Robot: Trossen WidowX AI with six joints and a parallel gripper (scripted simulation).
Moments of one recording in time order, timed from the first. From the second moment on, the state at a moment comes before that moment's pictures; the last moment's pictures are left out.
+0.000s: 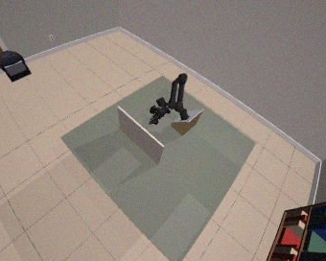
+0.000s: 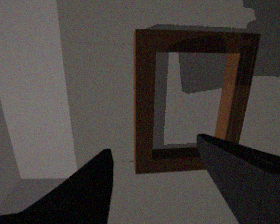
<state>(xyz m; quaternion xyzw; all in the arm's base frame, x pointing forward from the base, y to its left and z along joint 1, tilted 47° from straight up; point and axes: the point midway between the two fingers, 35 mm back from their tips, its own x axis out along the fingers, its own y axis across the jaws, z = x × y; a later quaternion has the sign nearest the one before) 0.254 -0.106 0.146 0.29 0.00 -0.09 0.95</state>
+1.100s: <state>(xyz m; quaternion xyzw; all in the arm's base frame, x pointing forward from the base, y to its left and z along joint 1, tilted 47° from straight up) 0.248 -0.008 0.218 0.29 -0.01 -0.09 0.95</state>
